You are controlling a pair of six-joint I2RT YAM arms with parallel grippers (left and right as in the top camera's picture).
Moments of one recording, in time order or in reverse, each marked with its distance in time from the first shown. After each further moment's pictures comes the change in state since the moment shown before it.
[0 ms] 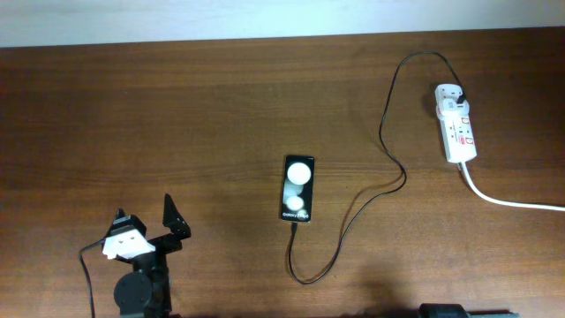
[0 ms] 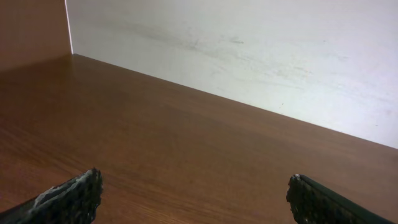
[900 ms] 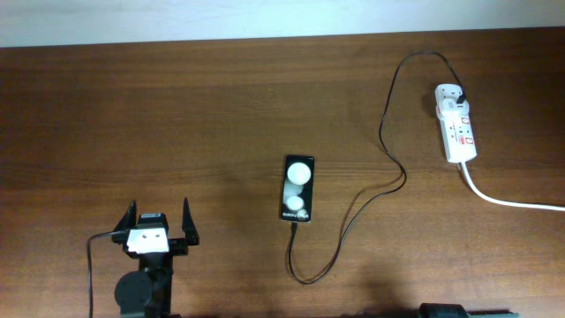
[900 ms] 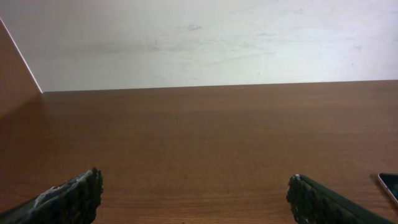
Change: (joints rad) left arm -0.006 0.000 0.000 -0.013 0.153 0.286; right arm -0.037 0.000 -0.179 0.036 0.190 -0.026
